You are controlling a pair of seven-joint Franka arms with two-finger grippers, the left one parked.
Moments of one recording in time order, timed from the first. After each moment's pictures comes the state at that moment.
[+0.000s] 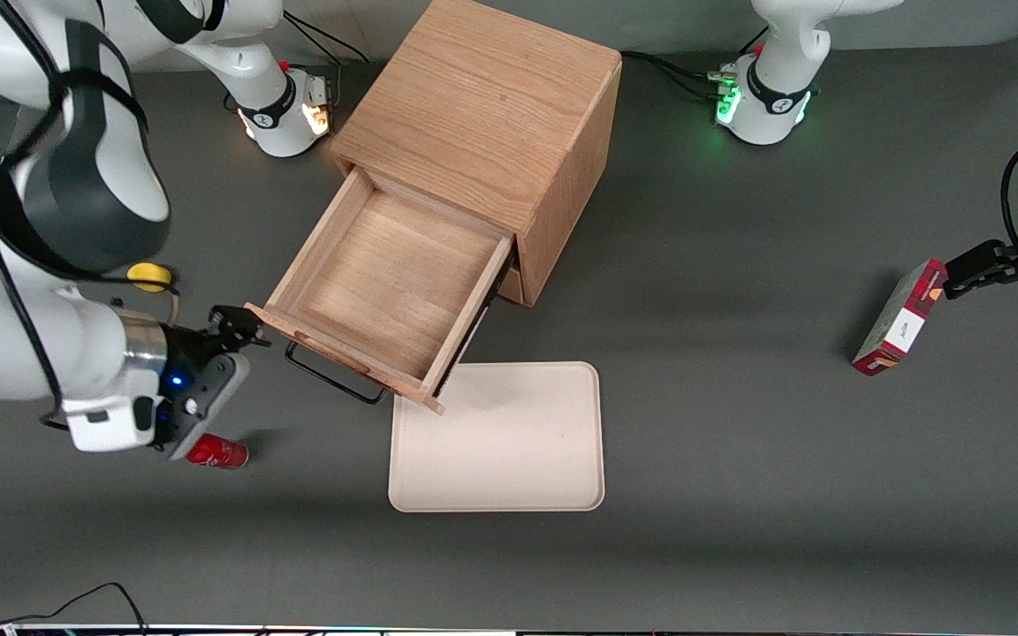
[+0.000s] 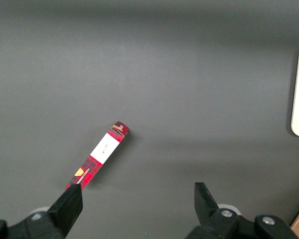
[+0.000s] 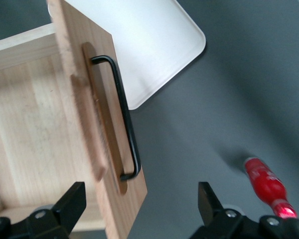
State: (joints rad) arm 0.09 0.69 0.20 -0.86 0.06 1.38 -0.59
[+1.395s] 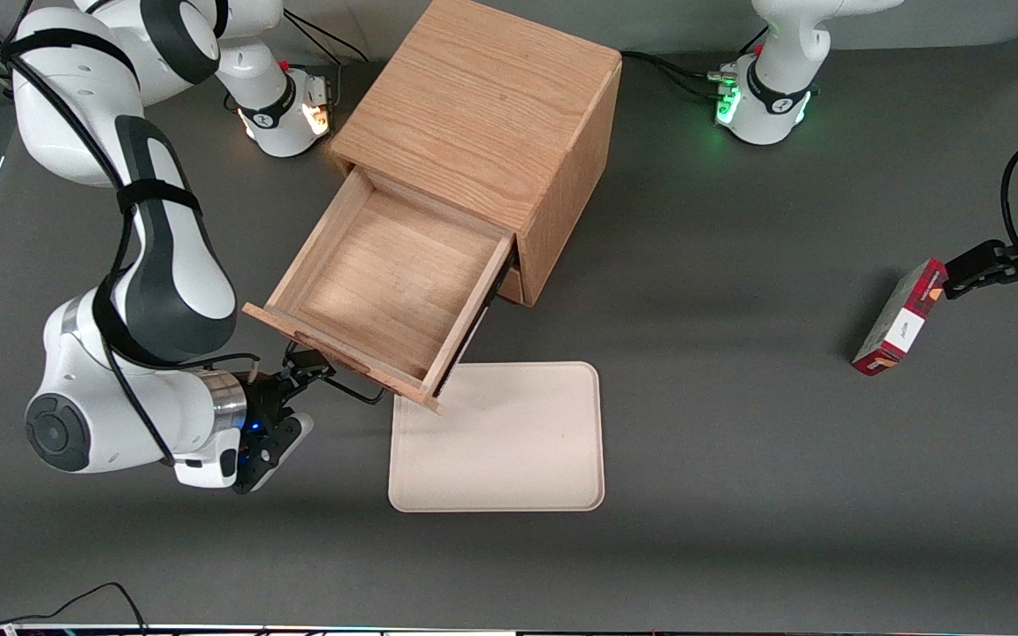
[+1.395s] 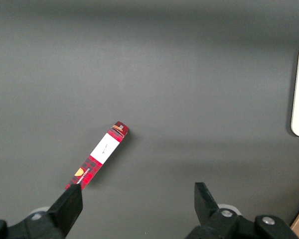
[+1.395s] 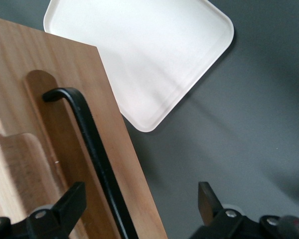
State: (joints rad) arm 0.09 0.81 0.20 -0.94 0.17 1.49 -0.46
